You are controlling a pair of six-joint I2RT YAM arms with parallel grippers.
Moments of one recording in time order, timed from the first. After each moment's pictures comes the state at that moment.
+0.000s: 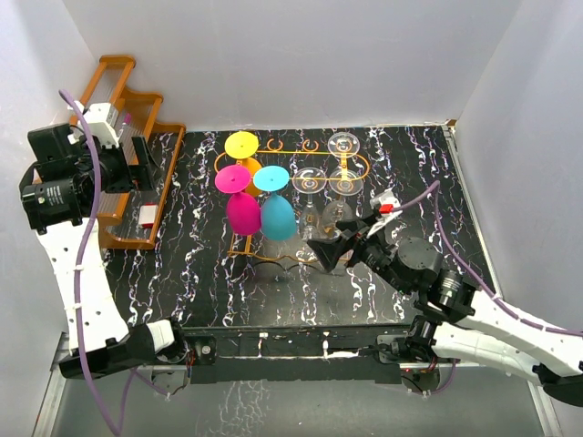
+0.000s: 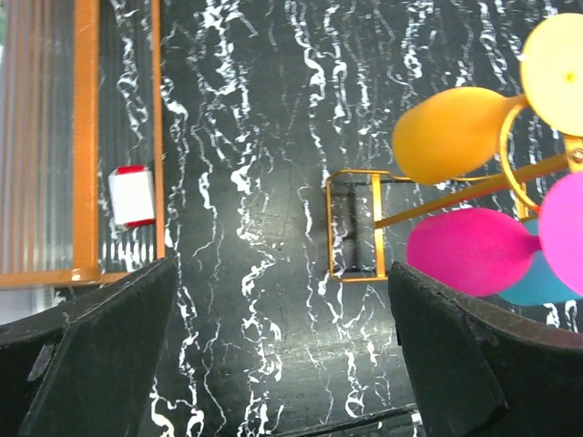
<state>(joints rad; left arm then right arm) 0.29 1.21 1.76 -1.17 0.47 0.10 1.05 0.68 0.72 -0.05 0.32 0.35</state>
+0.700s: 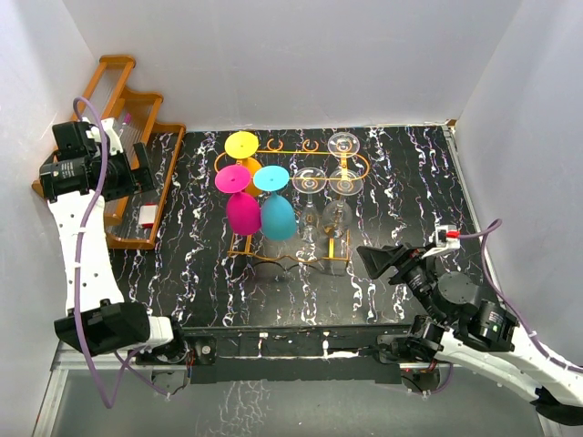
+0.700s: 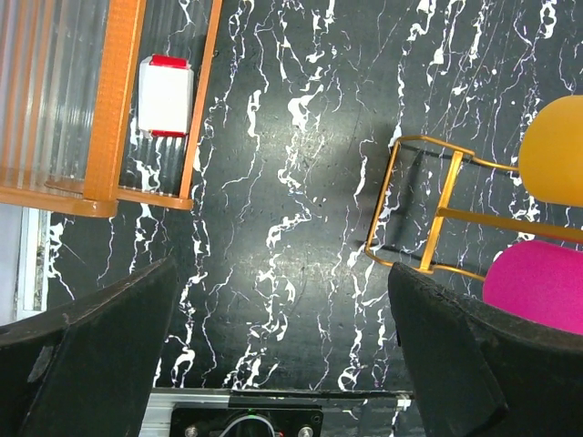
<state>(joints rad) 0.29 1.34 1.67 -1.20 0.23 0.00 1.05 0.18 0.55 -0.43 0.58 0.67</state>
